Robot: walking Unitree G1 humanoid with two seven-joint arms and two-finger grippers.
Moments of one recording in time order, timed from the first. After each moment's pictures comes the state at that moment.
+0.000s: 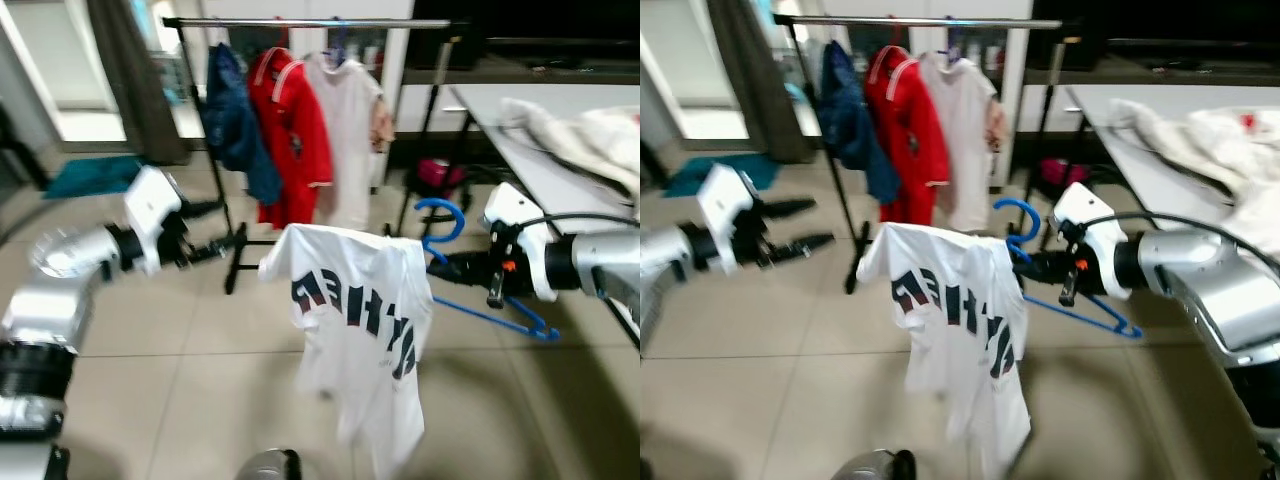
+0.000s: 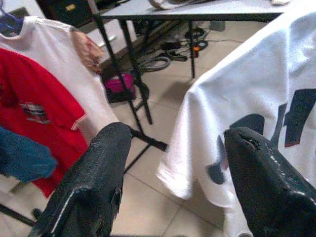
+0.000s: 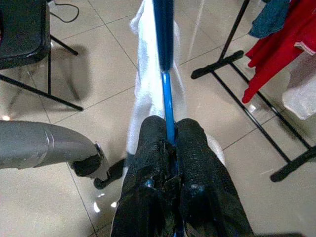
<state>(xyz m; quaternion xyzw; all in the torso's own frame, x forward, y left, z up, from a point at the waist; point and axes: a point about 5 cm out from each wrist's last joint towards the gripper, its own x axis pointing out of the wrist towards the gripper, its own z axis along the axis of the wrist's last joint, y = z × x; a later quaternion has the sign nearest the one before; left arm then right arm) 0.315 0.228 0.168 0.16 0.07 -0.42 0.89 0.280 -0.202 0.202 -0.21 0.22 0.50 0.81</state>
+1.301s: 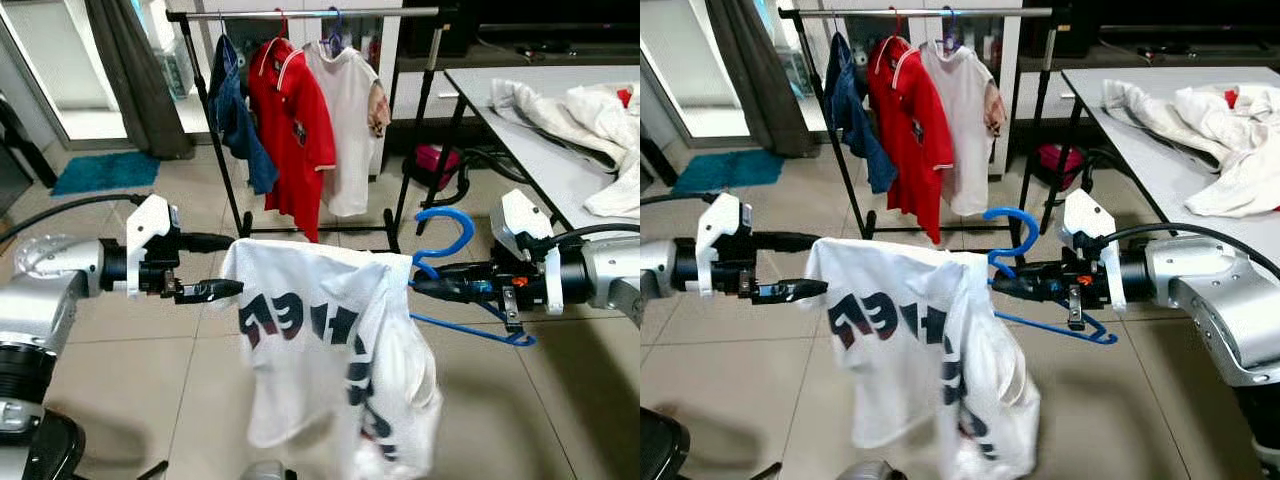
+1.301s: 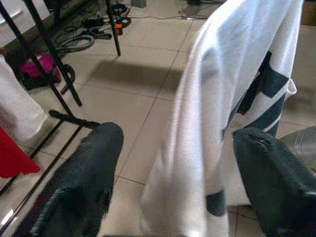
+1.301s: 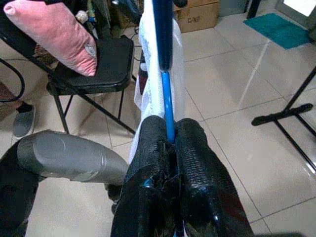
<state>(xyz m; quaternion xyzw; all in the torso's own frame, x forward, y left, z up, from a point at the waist) 0.298 0.240 0.165 0.13 0.13 -0.55 0.81 0.258 -0.191 0.210 -0.16 0.15 0.61 0.76</state>
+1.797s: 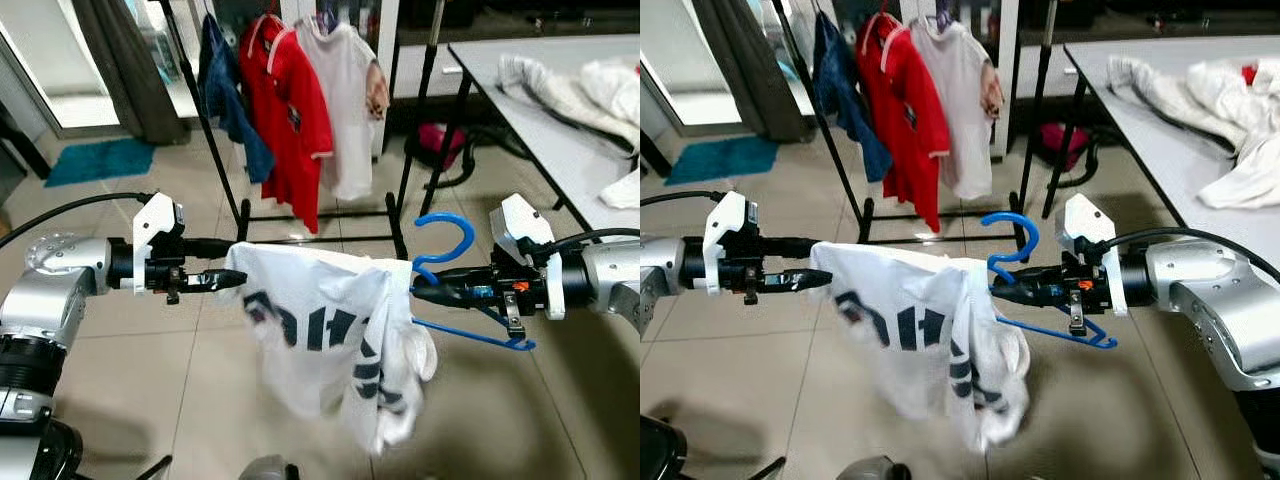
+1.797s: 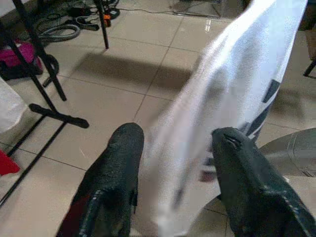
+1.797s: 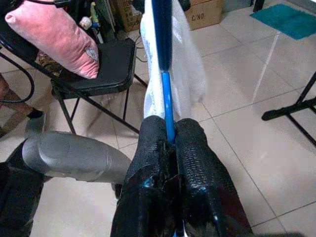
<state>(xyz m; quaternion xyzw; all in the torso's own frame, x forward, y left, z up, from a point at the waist) 0.302 0.236 0.164 0.12 0.13 -0.57 0.81 0.256 -0.193 0.208 -0.16 0.15 0.61 0.76</state>
